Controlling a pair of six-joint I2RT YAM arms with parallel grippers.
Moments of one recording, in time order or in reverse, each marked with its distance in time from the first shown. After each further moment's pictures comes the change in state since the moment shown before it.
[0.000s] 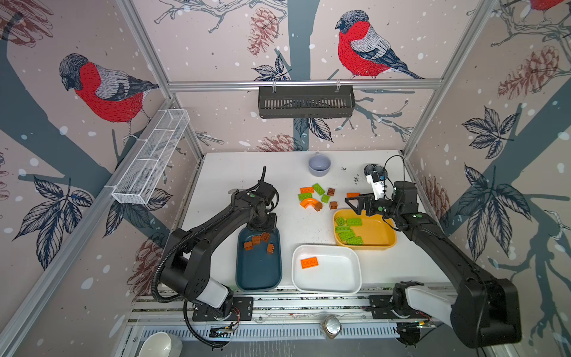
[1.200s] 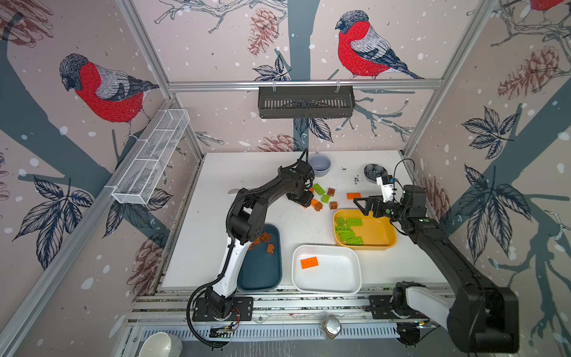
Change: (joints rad) left arm -0.114 0.754 0.772 0.077 0.103 0.337; right arm -0.111 -0.041 -0.053 -0.003 0.008 -0.028
